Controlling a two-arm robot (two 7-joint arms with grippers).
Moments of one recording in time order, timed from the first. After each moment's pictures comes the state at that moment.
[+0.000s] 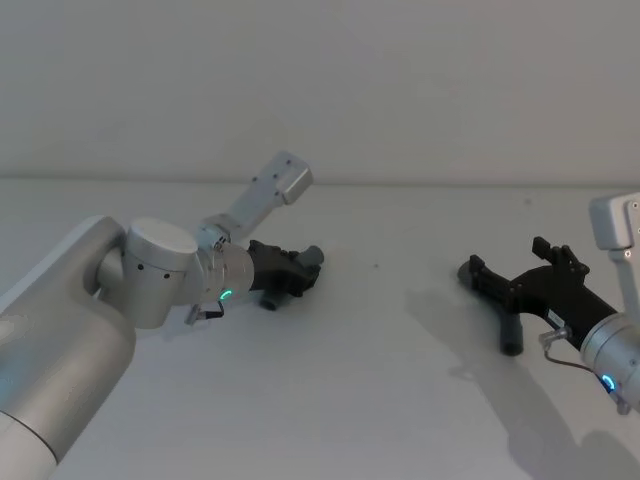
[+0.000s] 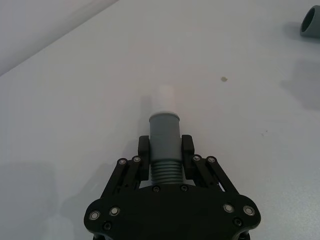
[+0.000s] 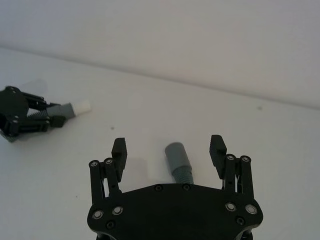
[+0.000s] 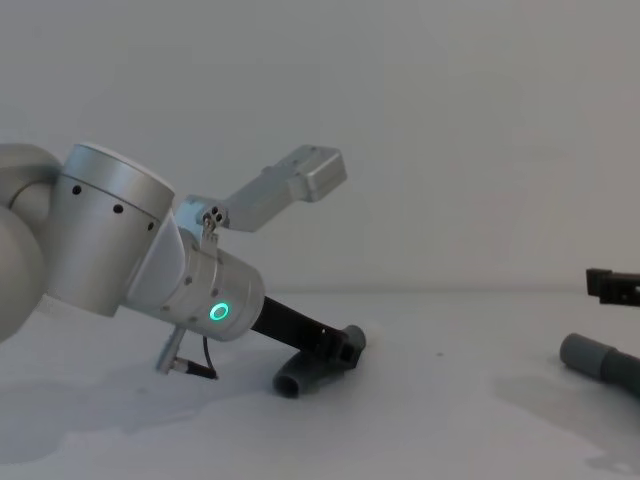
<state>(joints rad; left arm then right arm) -0.69 0.14 0.57 -1.09 -0.15 0.55 -0.42 0.06 0.41 -0.18 -1.75 0.32 0.34 0.17</state>
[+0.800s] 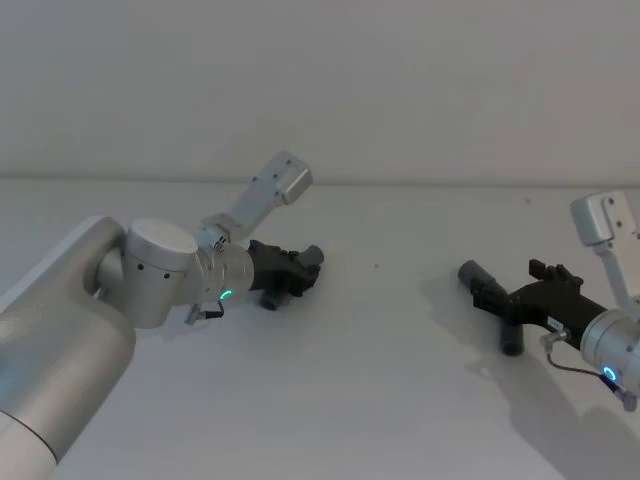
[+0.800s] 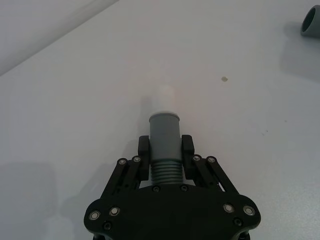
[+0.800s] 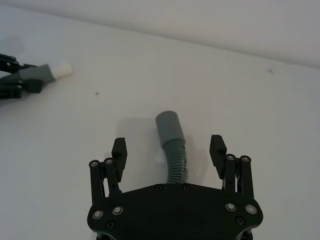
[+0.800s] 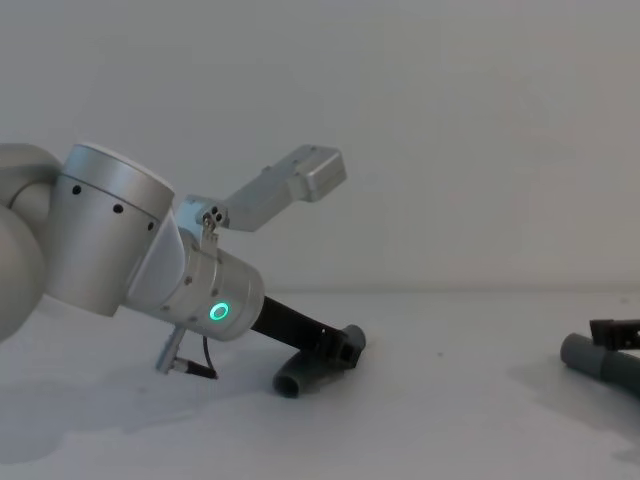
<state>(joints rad) -0.69 0.14 0.57 -1.09 -0.15 0.55 -0.42 0.15 0.43 -0.19 -1.67 0.32 0.50 0.22</state>
